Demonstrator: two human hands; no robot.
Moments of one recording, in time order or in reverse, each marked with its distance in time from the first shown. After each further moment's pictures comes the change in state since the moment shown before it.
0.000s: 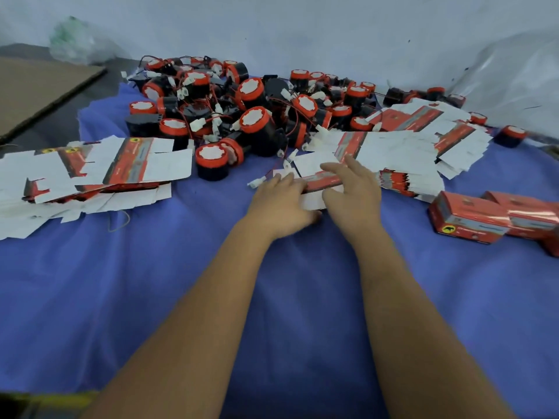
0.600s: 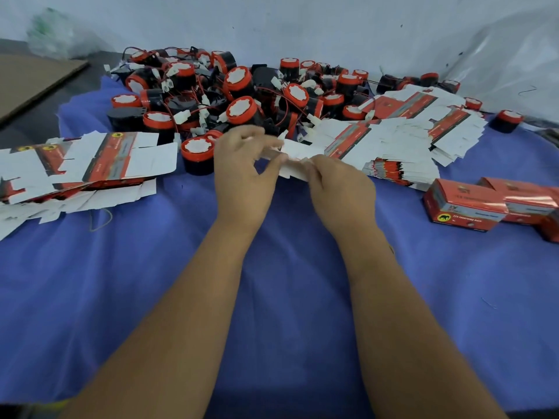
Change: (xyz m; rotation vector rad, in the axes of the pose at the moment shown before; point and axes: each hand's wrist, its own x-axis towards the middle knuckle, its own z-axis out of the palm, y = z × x) left_hand -0.020 -0.003 -0.014 -0.453 0.838 0.109; right_hand -0.007 -0.012 -0.001 -0.408 0.076 -0.199
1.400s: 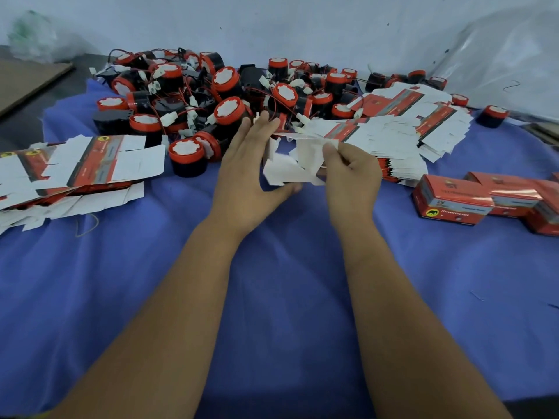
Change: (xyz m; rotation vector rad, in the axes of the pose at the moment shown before) left_hand -0.003 -0.010 0.005 -0.016 -0.331 0.111; right_hand 0.005 0.004 -0.005 0.800 0.258 0.449
